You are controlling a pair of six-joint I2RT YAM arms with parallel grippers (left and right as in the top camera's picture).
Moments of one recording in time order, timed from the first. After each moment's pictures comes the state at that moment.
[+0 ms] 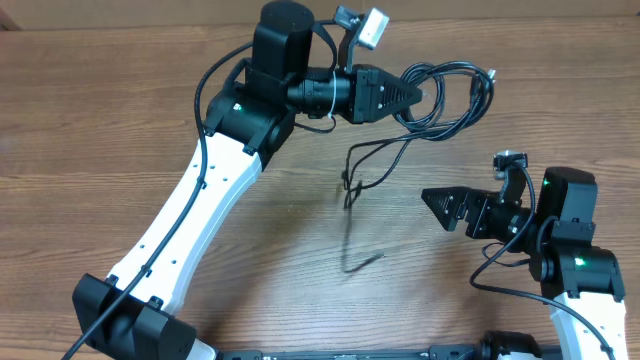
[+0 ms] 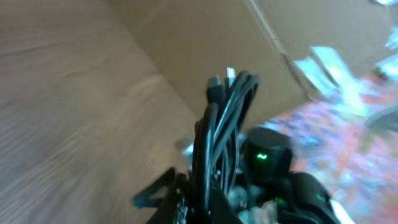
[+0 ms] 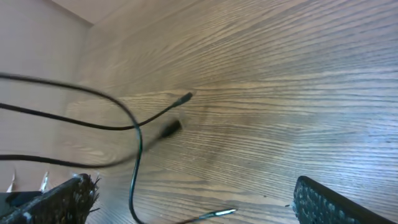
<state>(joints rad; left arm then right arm) -0.47 1.68 1.64 -0.34 0.97 -0.59 -0.10 0.91 0.75 -0.68 -0.72 0.23</state>
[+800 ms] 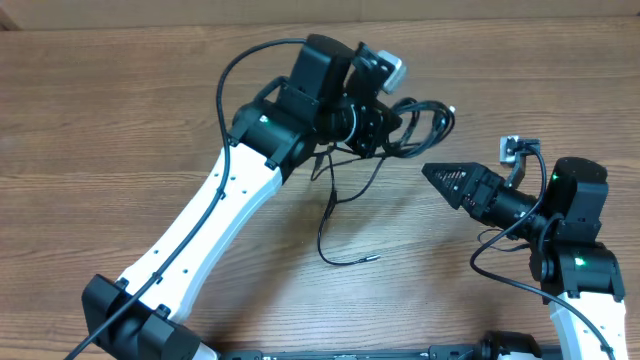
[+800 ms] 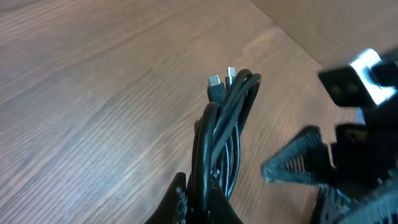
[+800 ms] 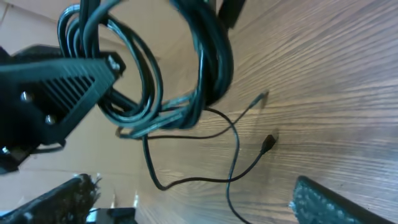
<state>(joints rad) -0.58 1.68 1.64 -0.66 0.51 -0.08 -0.11 0.91 0.75 -0.45 -0.89 0.63</state>
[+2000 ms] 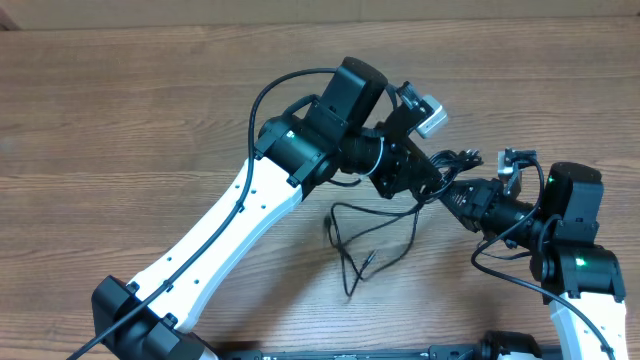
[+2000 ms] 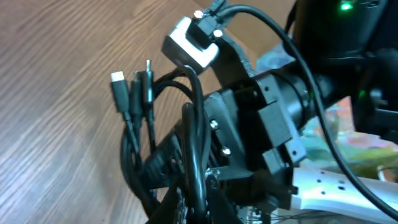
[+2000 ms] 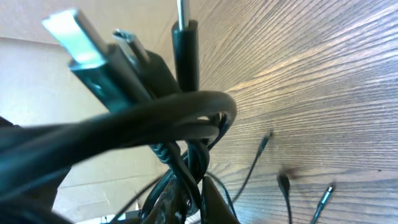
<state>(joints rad) -0.69 1.68 1.64 -0.73 0.80 -0.08 -0.11 0.91 0.75 -0.58 -0.88 0.74</state>
